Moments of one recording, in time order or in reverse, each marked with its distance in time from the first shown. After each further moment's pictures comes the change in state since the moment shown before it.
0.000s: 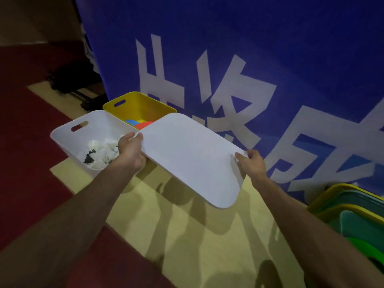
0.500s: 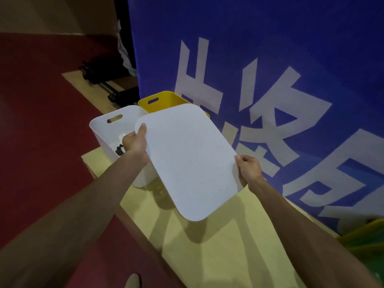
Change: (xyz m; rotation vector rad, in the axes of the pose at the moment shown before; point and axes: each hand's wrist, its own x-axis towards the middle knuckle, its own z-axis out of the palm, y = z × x) left_hand 0.045 0.033 -0.074 -0.134 0.142 0.021; right_hand -0.019 -0.044 0.108 -0.042 -0.191 -0.110
